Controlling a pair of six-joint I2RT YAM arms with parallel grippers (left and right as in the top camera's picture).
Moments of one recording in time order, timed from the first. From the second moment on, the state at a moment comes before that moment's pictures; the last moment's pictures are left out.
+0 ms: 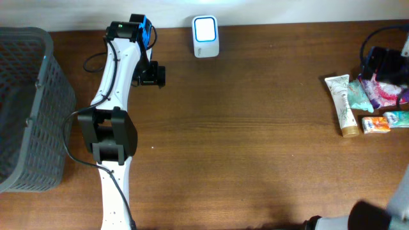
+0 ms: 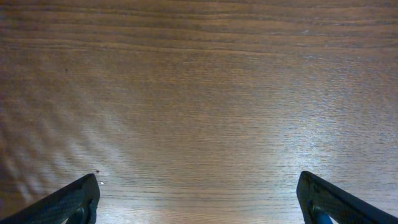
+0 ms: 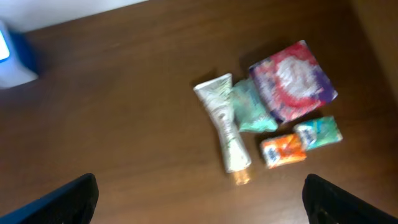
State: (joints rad) left arm -0.13 2.45 2.40 -1.50 -0.08 -0.14; right arm -0.42 1.56 1.96 -1.33 -0.16 -0.11
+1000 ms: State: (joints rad) left arm -0.13 2.45 2.40 -1.50 -0.08 -0.14; right arm -0.14 0.62 0.83 -0.98 -0.45 -0.14
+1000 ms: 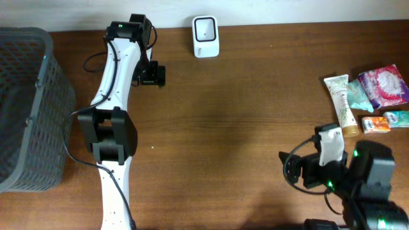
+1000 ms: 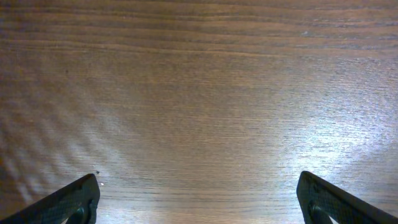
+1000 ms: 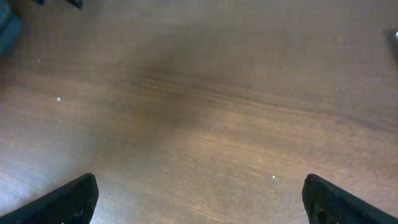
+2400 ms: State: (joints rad) left arm -0.13 2.45 2.40 -1.50 -0.08 -0.14; right arm -0.14 0.01 0.17 -0.29 -0.33 -0.07
